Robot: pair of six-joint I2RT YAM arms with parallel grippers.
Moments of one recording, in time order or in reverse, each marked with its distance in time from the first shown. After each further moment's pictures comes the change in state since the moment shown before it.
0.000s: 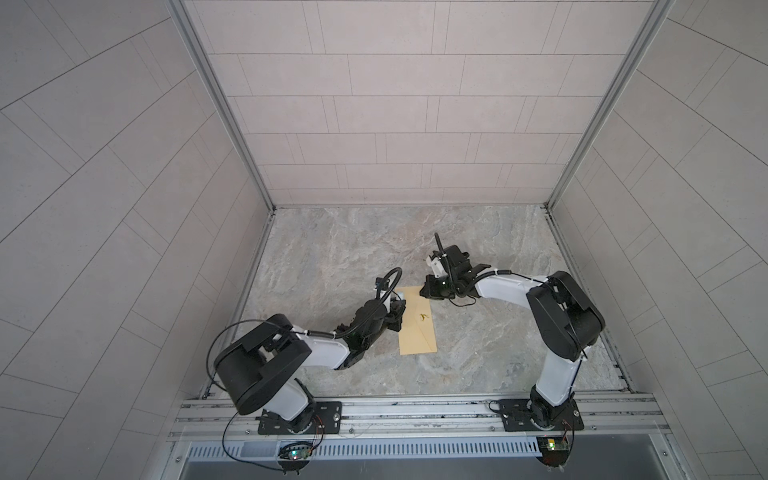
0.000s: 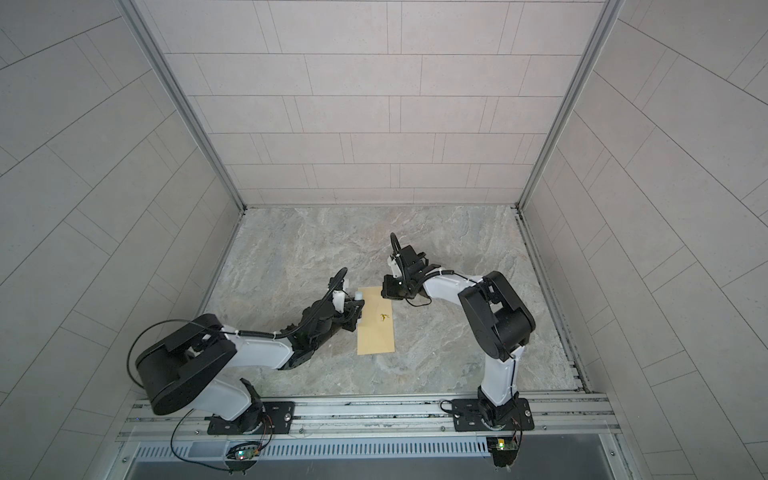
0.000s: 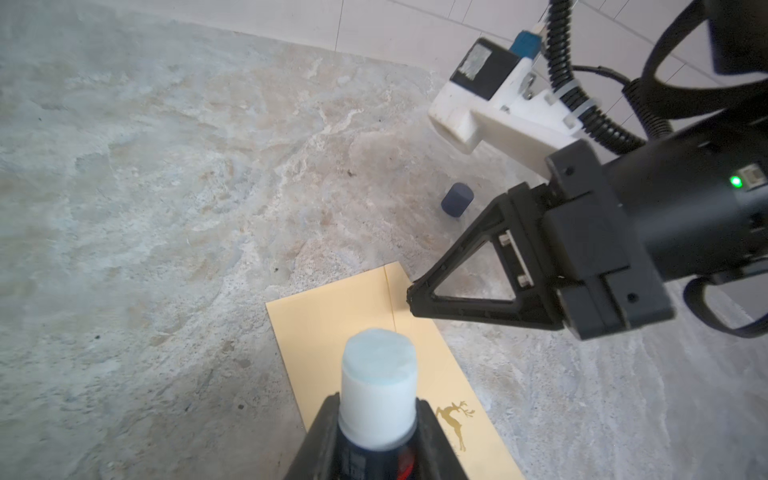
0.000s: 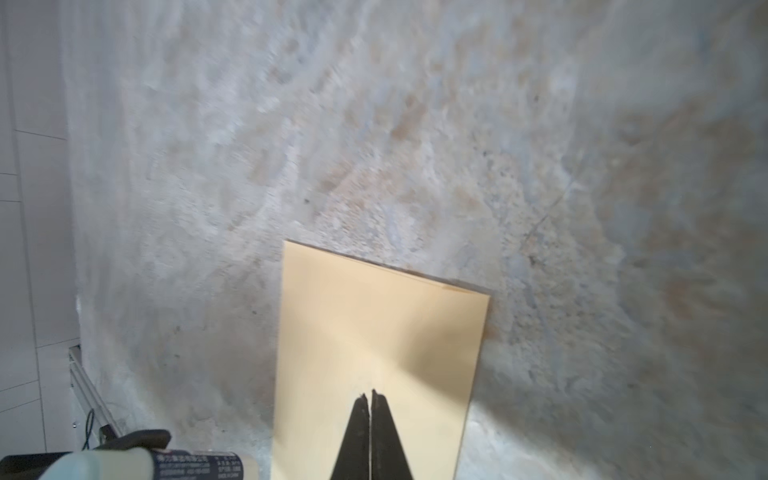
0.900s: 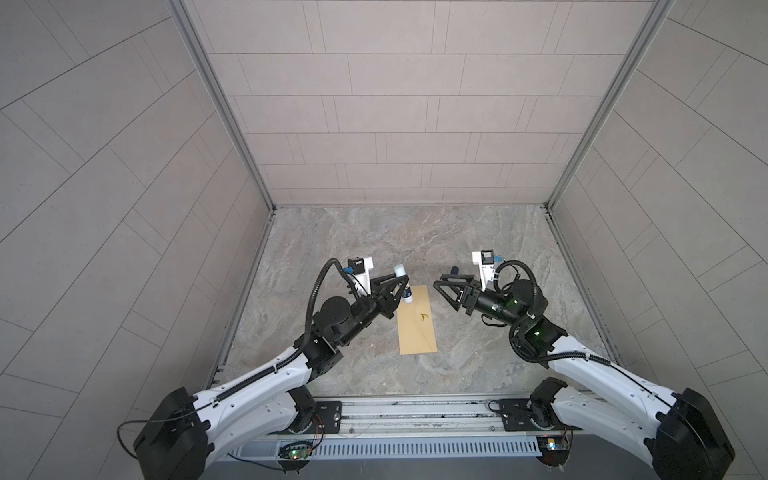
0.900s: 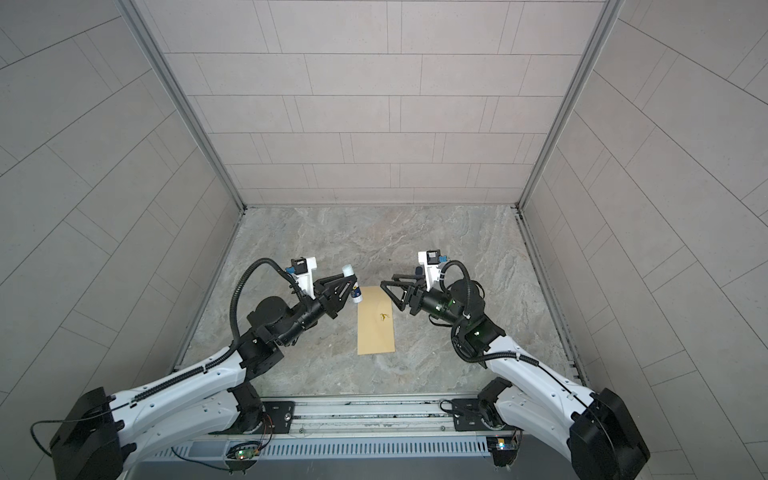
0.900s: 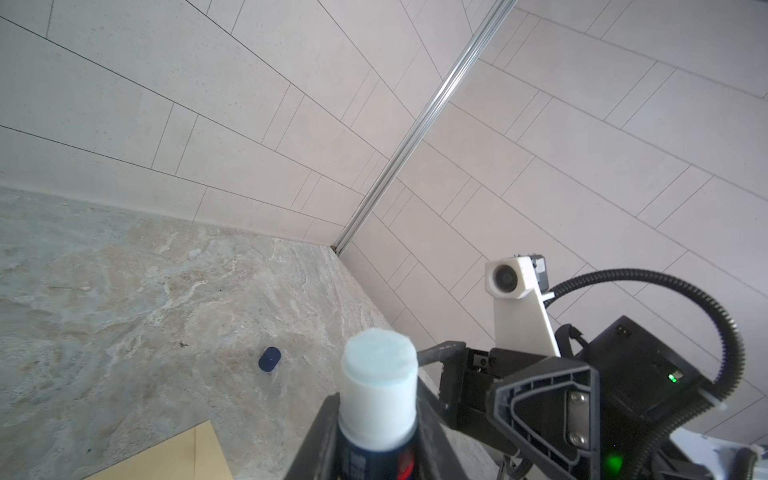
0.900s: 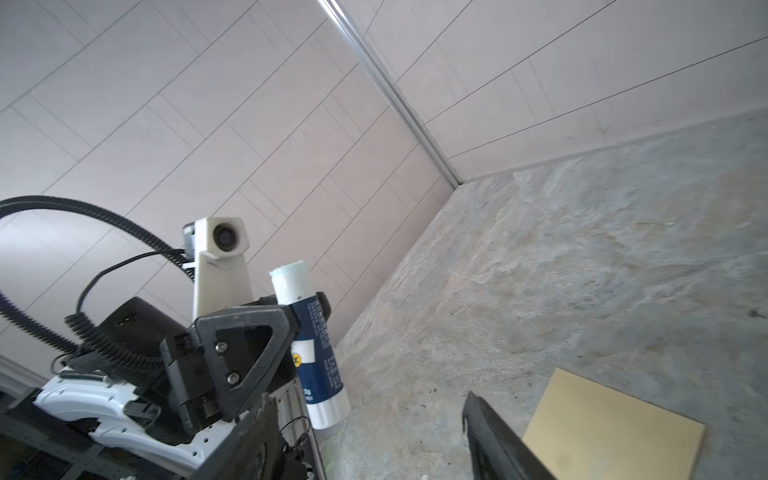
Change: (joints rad) left arm 0.000 -0.529 0.075 -0.112 0.188 -0.217; right arm 0.066 -0.811 -0.592 0.750 -0.096 0.193
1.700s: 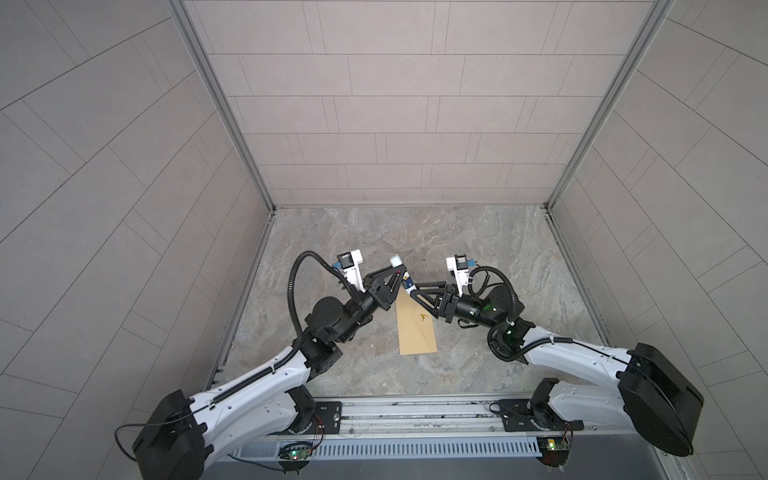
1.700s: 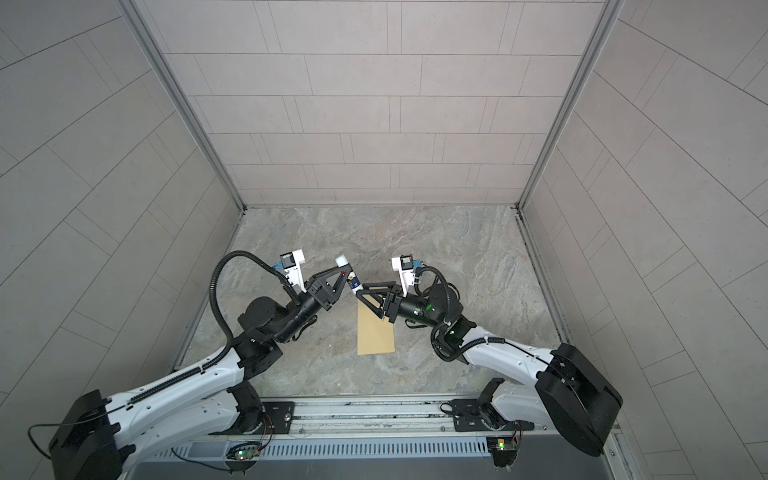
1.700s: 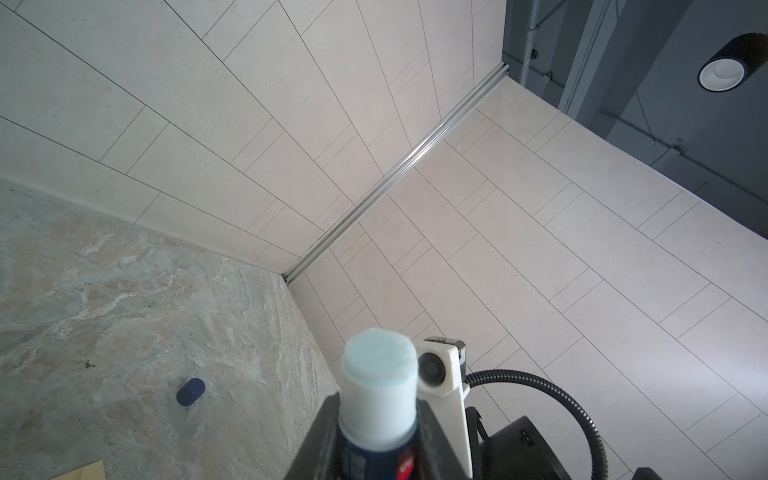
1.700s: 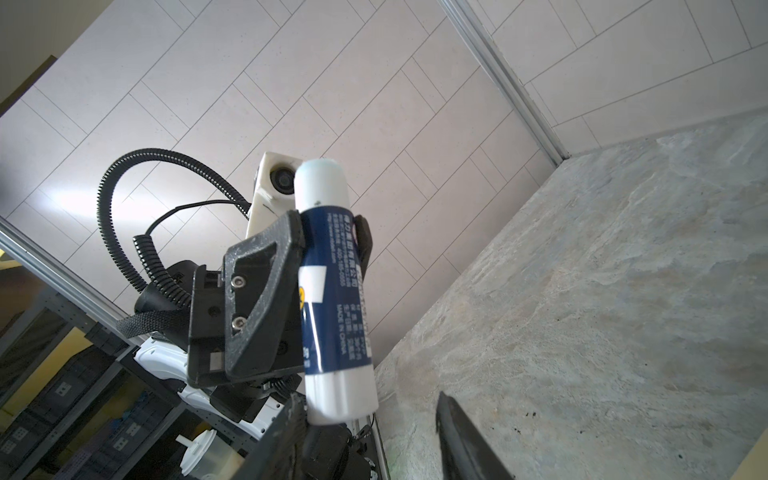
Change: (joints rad) left arm 0.000 -0.010 0.027 0.088 -0.016 -0.200; right arm 0.157 0.244 0.021 0.347 -0.007 0.090
